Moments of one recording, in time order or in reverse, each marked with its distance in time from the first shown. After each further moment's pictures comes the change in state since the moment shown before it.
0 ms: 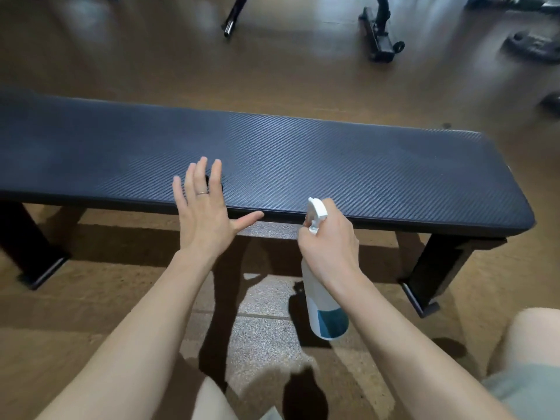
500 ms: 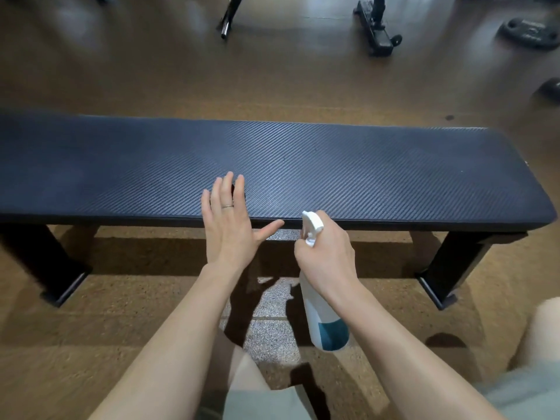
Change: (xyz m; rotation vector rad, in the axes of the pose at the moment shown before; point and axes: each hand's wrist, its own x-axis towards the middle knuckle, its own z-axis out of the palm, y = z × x) left_hand 0.004 -0.026 0.002 -0.095 -0.038 0.056; right_hand -0.013 -0.054 0.038 0.027 -0.036 0.029
